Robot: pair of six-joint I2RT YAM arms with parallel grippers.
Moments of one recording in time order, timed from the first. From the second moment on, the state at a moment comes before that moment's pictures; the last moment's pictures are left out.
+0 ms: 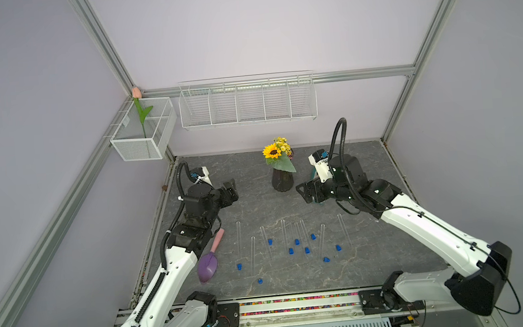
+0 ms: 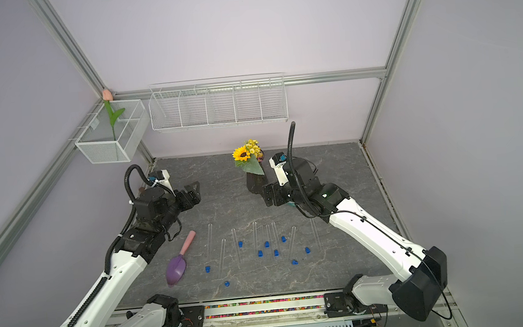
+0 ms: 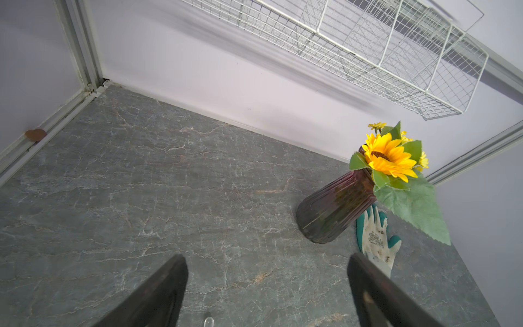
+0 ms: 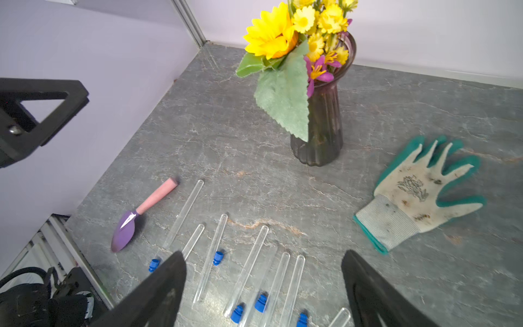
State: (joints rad) left arm -0.35 0.96 0.85 -0.23 -0.13 -0.46; right arm 0.68 1.29 1.24 -0.53 -0.07 0.29
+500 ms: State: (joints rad) left arm -0.35 0.85 0.66 -0.03 -0.33 -0.45; right arm 0.67 1.38 1.24 -0.35 -0.05 0.07
